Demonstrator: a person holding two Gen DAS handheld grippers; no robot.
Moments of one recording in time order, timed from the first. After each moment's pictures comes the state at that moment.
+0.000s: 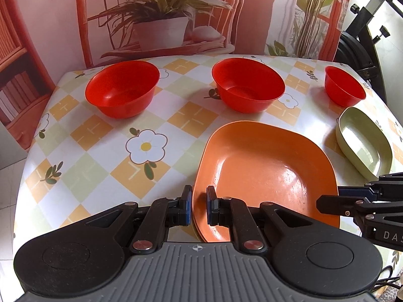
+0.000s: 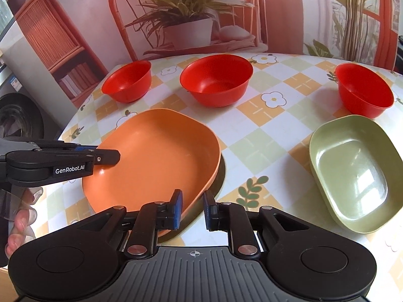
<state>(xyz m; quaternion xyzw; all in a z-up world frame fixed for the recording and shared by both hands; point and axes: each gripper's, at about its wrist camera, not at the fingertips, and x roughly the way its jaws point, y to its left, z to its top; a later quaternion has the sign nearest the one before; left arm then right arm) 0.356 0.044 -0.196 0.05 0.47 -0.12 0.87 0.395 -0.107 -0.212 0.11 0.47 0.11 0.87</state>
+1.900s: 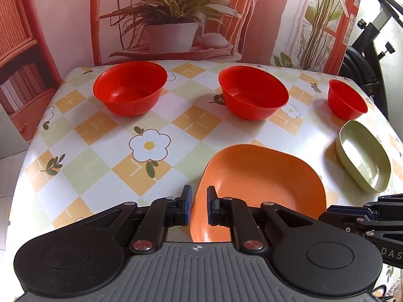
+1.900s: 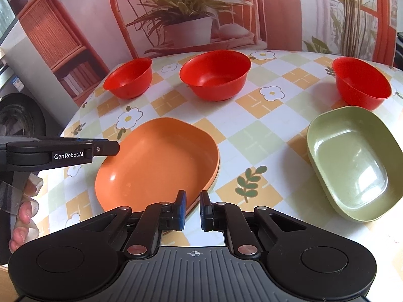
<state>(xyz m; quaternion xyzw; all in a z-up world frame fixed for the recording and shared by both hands) 0.350 0.048 -0.192 0.01 0.46 -0.11 0.88 0.383 -0.117 -0.216 0.13 0.46 0.11 0.87</state>
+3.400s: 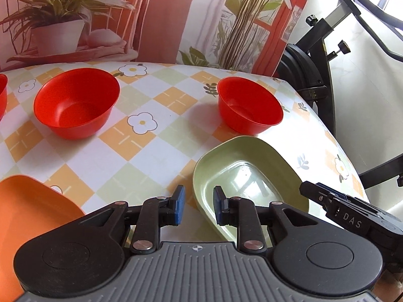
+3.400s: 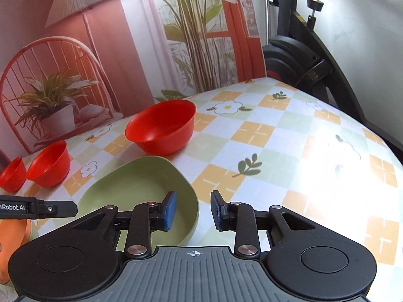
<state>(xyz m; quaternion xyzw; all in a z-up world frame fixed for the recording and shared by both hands) 0.375 -0.144 -0.222 -0.05 0.46 -0.21 0.86 0.343 -0.336 -0.260 0.19 0.34 -0.10 0.92</state>
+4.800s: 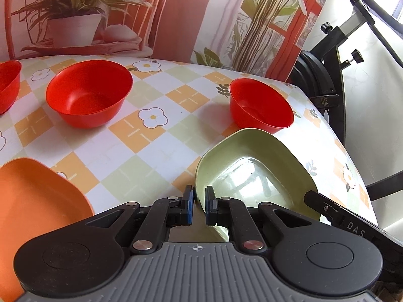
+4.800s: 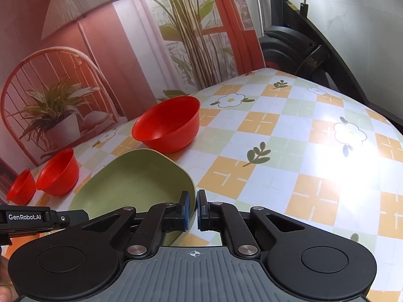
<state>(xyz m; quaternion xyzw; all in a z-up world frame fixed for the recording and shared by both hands) 0.364 -0.142 -0.217 -0.07 0.45 -0.17 0.87 0.340 -0.330 -0.259 0.23 0.32 -0.10 0.91</state>
